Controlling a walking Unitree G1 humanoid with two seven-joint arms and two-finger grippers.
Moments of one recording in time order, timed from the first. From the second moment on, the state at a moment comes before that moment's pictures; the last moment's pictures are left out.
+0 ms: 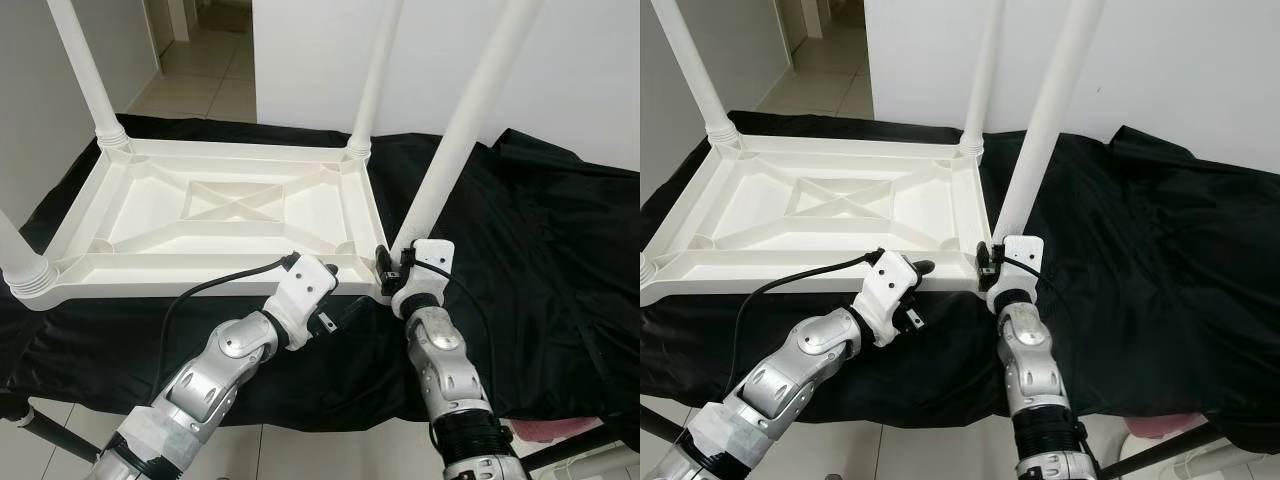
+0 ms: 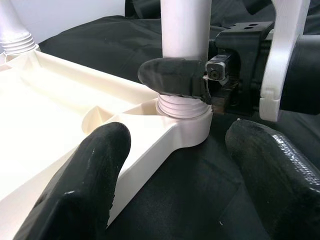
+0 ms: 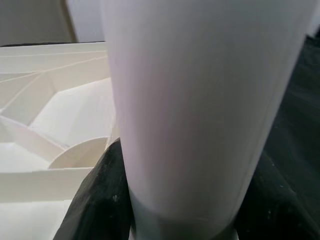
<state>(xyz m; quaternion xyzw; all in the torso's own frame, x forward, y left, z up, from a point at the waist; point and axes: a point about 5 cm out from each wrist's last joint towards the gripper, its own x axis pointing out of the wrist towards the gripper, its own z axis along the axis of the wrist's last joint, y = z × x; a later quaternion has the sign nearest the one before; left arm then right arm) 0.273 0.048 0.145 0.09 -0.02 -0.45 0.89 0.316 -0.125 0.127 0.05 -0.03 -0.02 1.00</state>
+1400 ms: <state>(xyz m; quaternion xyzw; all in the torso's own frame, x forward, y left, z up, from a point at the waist) 0.272 0.047 0.145 0.09 -0.03 -0.45 0.89 0.325 -0.151 0.139 -0.04 -0.07 0.26 0.96</state>
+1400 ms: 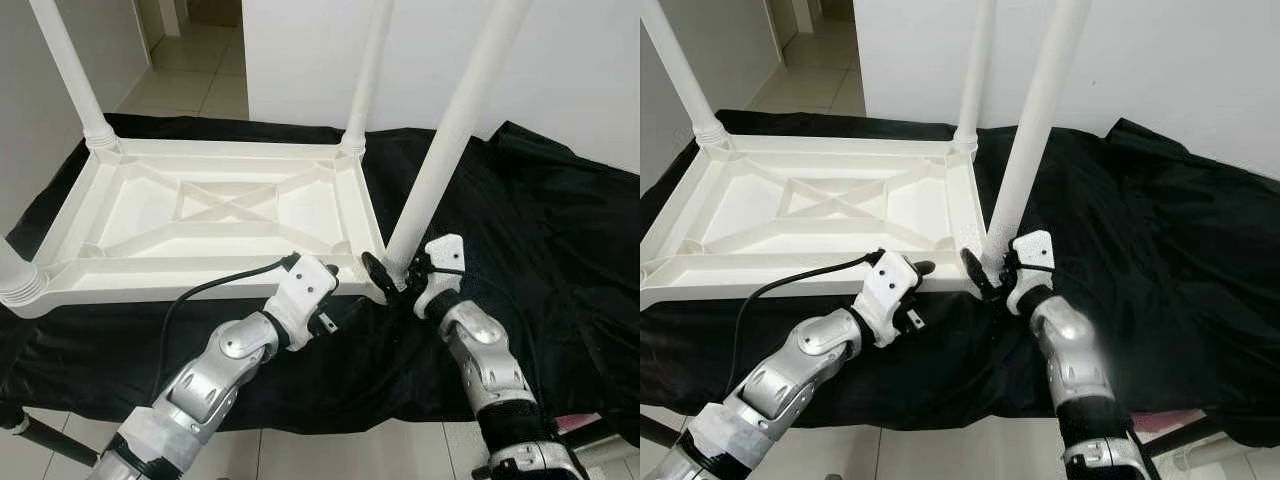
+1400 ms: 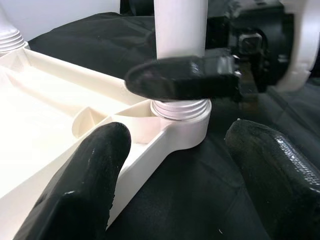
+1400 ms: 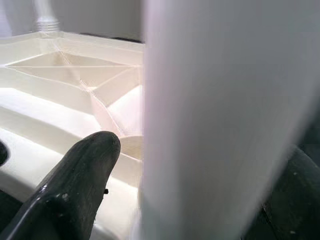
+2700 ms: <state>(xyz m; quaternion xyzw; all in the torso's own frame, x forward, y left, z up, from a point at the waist) 0.274 0.049 0.145 0.09 -0.02 -0.45 0.89 0.333 -0.149 0.128 -0.03 -0.05 0.20 0.98</state>
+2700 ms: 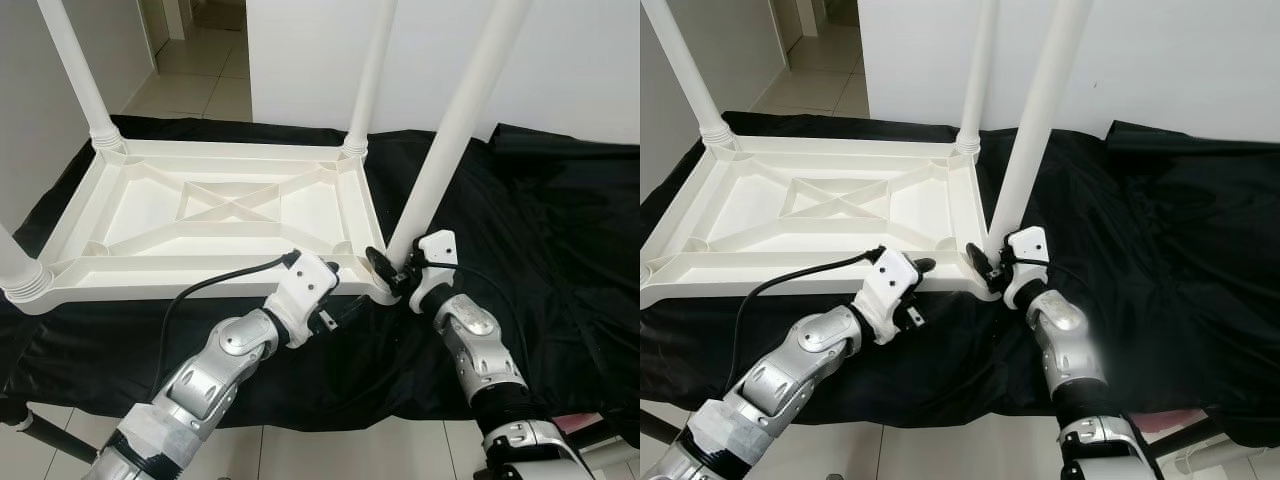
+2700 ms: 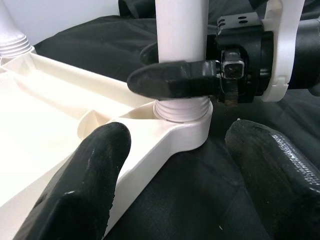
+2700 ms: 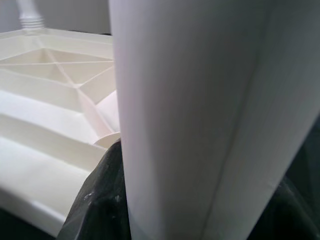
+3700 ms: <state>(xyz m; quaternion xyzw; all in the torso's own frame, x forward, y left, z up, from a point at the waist) 0.276 0.048 0.138 0.09 -0.02 -0.45 0.89 0.321 -0.126 0.125 0.04 -0.05 -0.01 1.00</state>
